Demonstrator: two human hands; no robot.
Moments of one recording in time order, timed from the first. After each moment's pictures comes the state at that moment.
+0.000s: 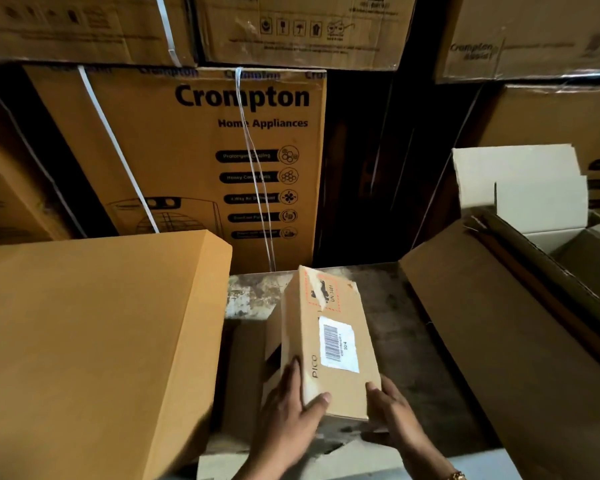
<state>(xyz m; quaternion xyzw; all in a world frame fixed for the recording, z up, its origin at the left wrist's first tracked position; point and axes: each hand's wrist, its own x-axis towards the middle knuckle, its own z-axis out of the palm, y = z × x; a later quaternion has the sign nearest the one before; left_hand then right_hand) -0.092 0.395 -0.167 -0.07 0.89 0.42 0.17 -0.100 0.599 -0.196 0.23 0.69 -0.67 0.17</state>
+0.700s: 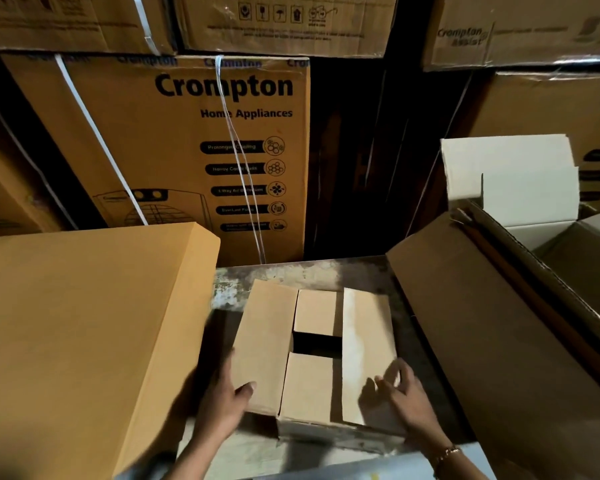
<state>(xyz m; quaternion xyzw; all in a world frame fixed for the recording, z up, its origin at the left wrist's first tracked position) -0.111 0.345 -0.223 -0.14 0.90 0.40 0.08 -0.123 0.681 -0.223 0.21 0.83 -0.49 0.16</state>
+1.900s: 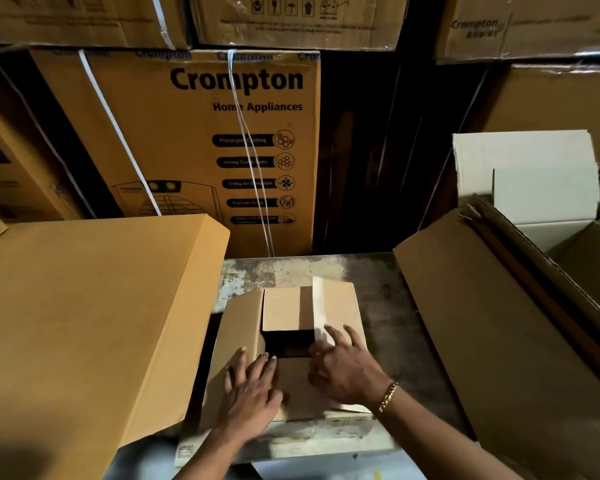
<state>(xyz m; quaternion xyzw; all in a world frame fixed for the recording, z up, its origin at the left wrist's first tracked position) -0.099 0.386 -0.242 -0.01 0.98 0.12 0.16 -0.149 0.598 -0.163 -0.33 0.94 0.04 0.11</state>
